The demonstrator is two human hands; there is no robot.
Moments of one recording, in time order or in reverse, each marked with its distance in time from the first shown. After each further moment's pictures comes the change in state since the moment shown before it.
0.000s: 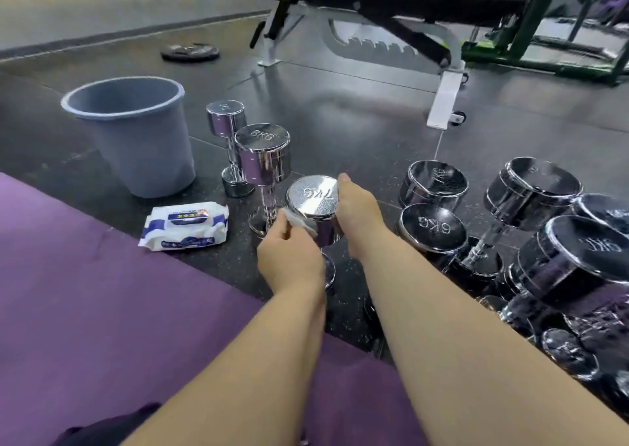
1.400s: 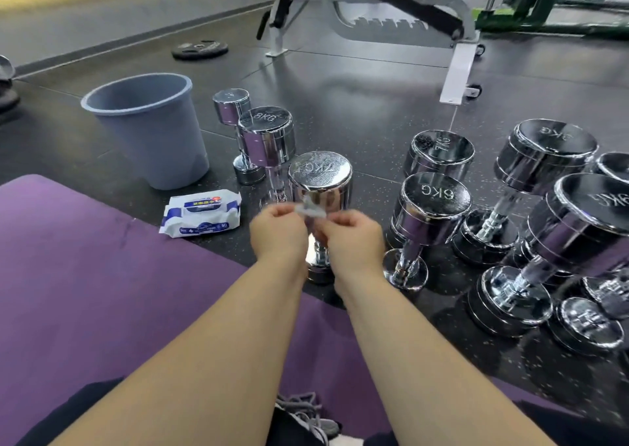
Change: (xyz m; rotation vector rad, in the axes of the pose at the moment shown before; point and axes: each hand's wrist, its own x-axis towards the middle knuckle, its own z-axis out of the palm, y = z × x) left_hand 0.008 0.005 -0.019 -0.005 -0.111 -0.116; right_hand -0.056 0.060 0.017 0.295 0.178 -0.050
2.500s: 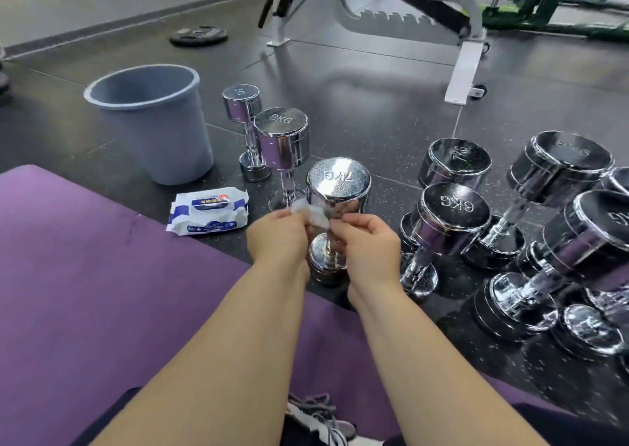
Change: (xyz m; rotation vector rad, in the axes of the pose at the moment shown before) left_hand 0.015 0.018 -0.015 -0.020 -0.017 -0.161; right_hand -0.008 -0.010 0.010 0.235 0.006 0.099
